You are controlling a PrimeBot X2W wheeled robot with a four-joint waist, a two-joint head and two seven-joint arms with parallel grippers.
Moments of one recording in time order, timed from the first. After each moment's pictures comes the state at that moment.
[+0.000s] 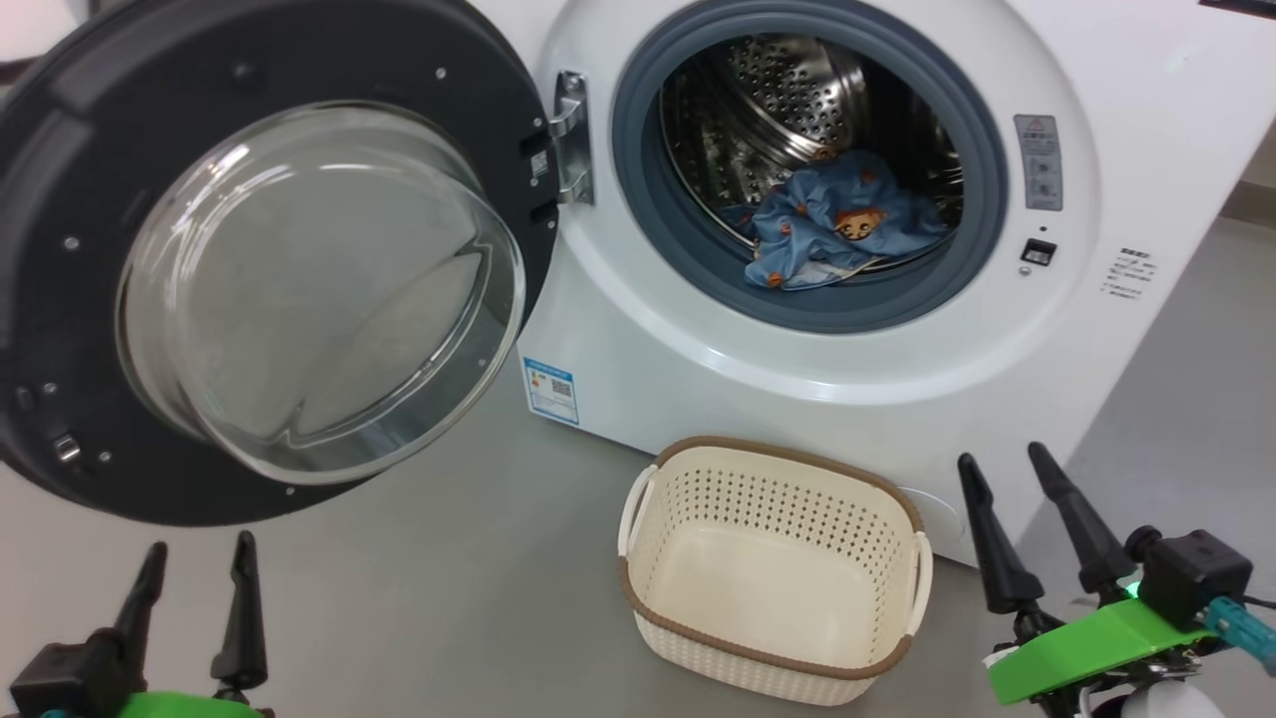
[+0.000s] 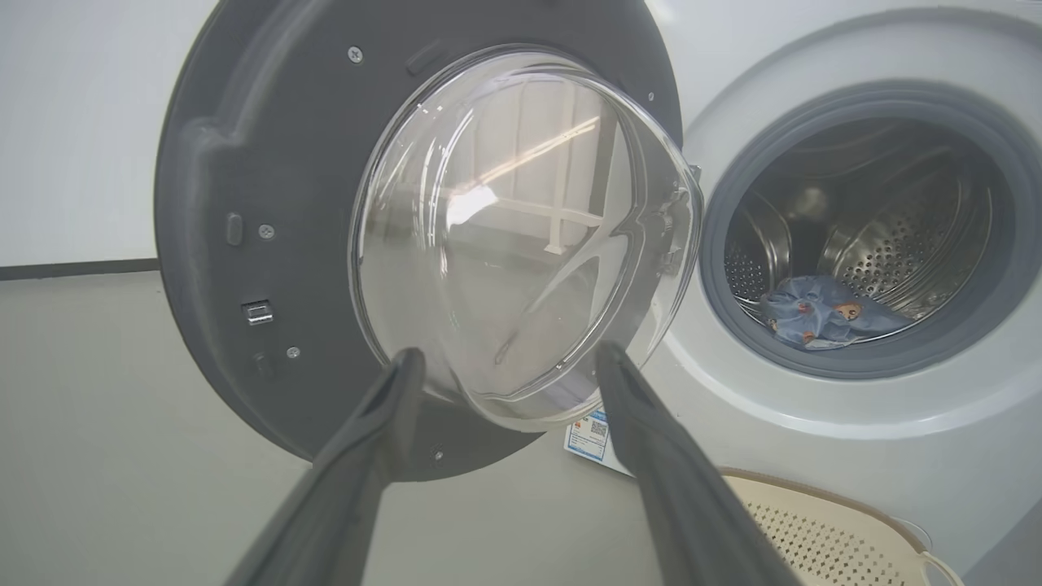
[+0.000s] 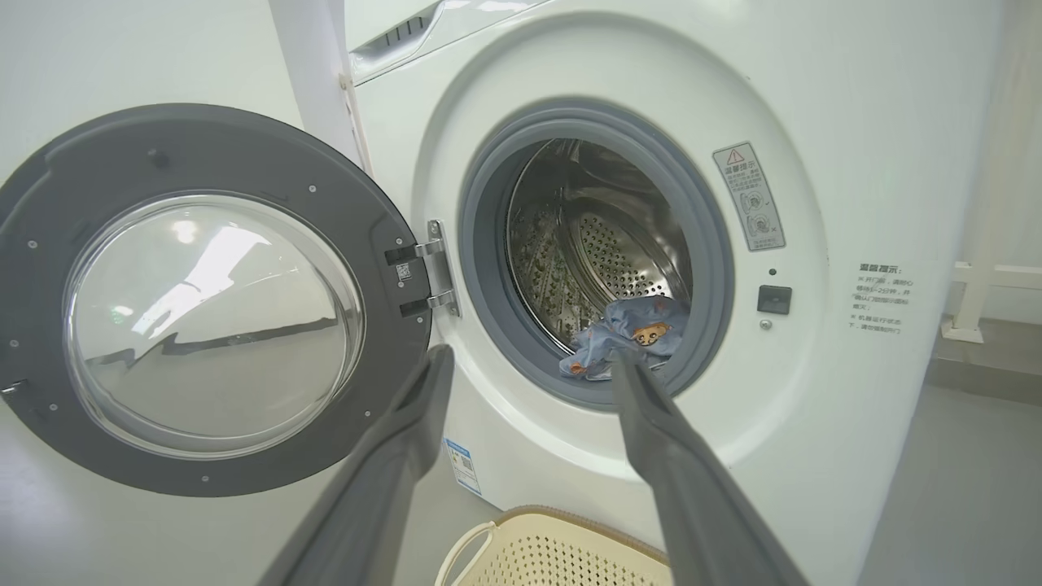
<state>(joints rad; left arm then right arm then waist) -0.08 0.27 -0.06 0.32 -0.42 -0.01 -0.25 -0.05 -0.19 0.14 0.17 0.41 0.13 -0.25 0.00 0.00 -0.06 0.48</state>
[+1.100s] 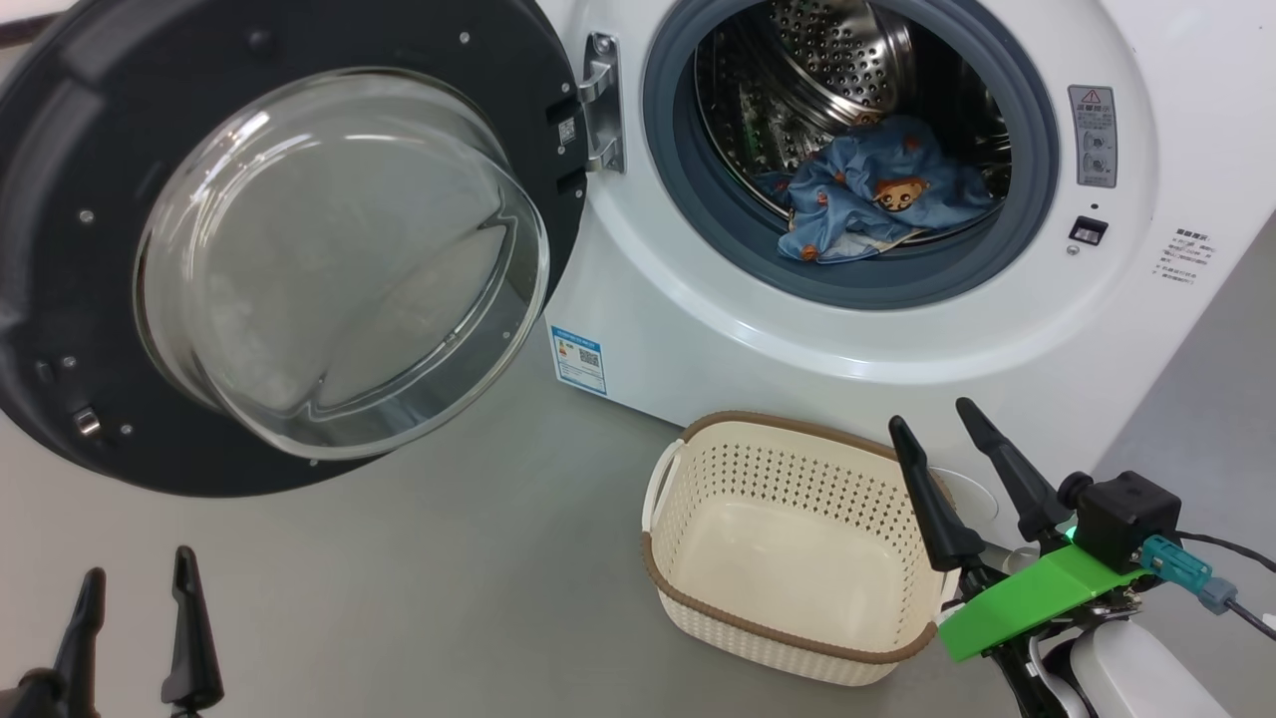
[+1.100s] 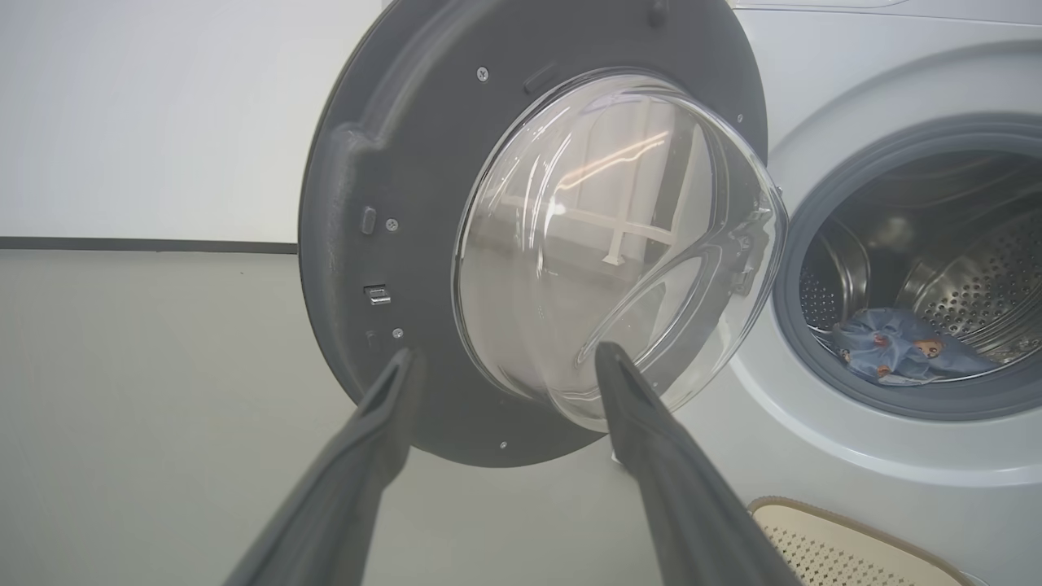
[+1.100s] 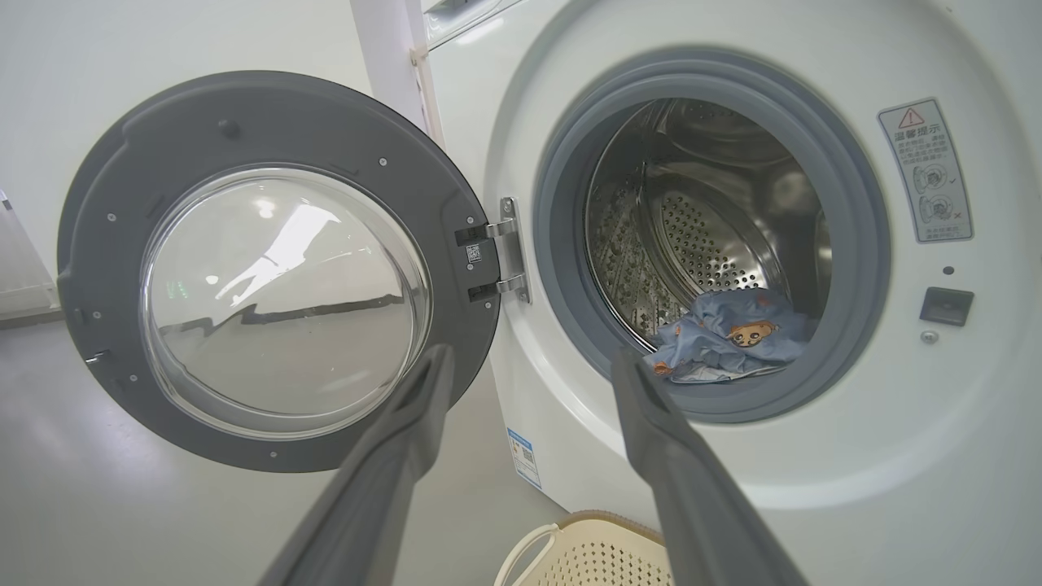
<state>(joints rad) -0.01 0.23 0.05 0.23 -0.45 0.01 -0.25 -0.20 -0.21 0.29 0.26 0.45 0.13 -0.25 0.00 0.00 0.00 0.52</state>
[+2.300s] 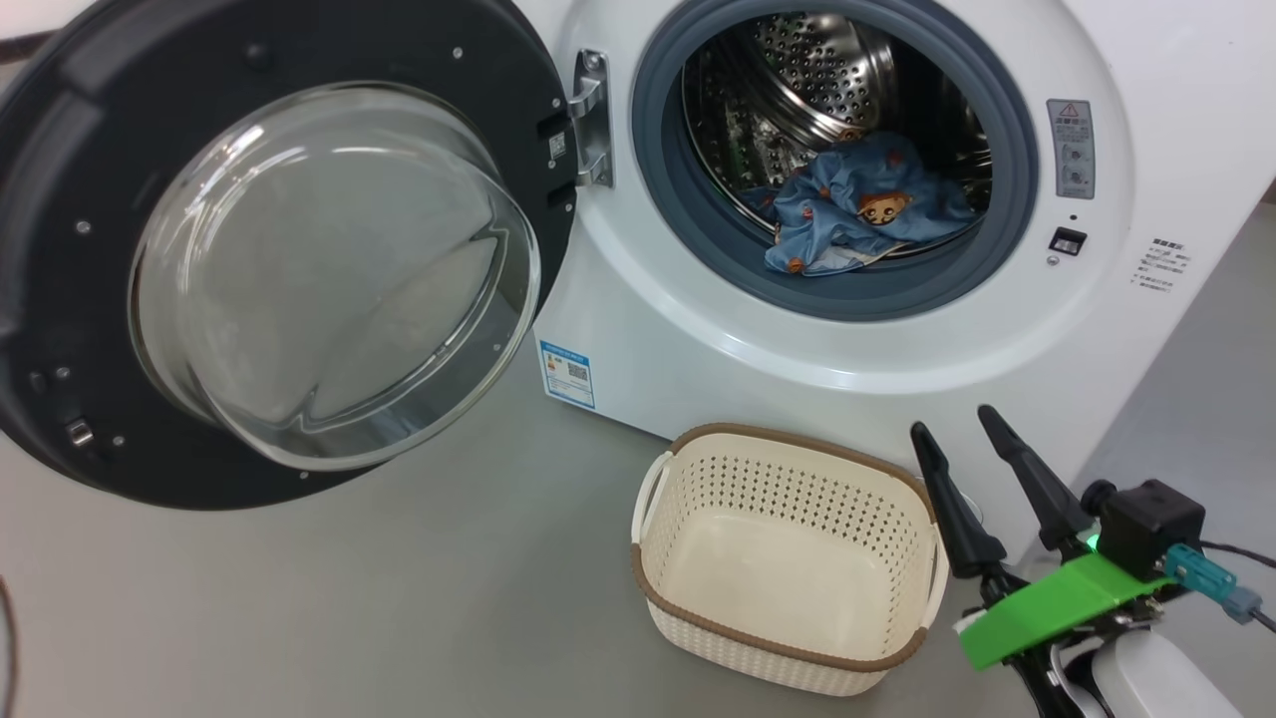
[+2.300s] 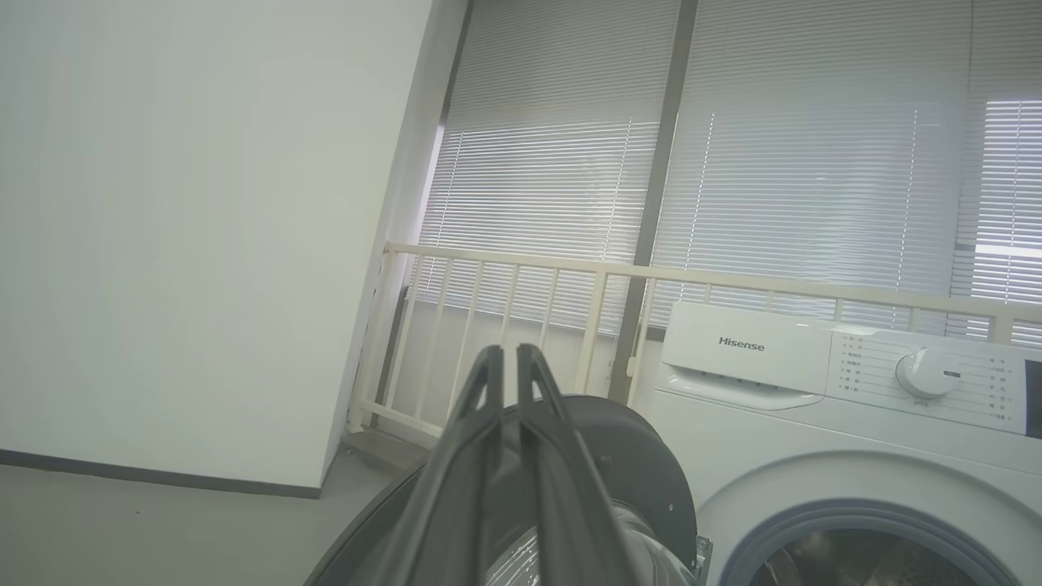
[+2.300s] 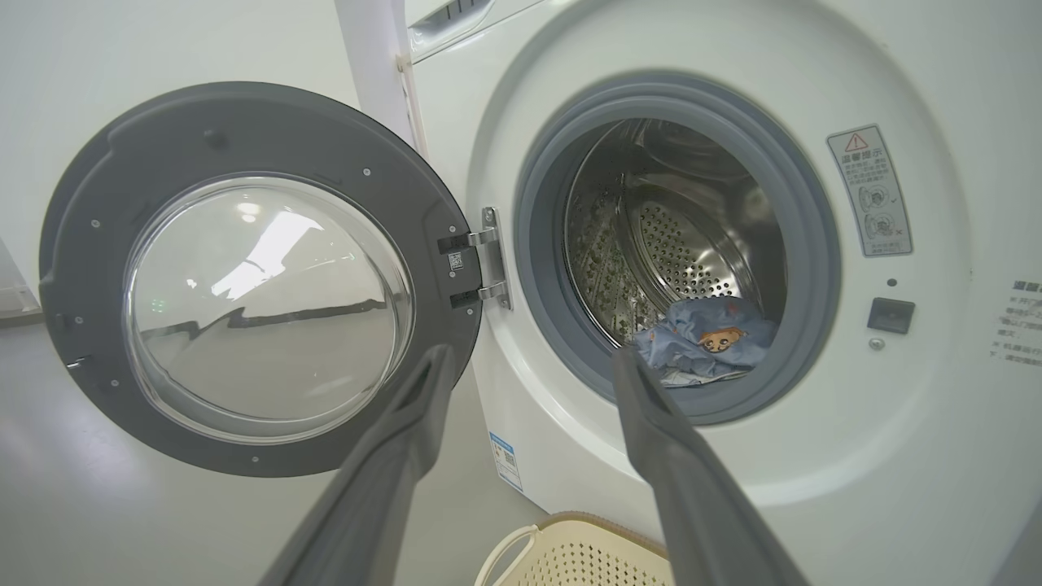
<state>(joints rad) -0.24 0.40 0.24 -0.09 -0.70 -0.08 -0.09 -0.18 -0.23 0.27 0.25 0.47 0.13 -0.25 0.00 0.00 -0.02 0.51</state>
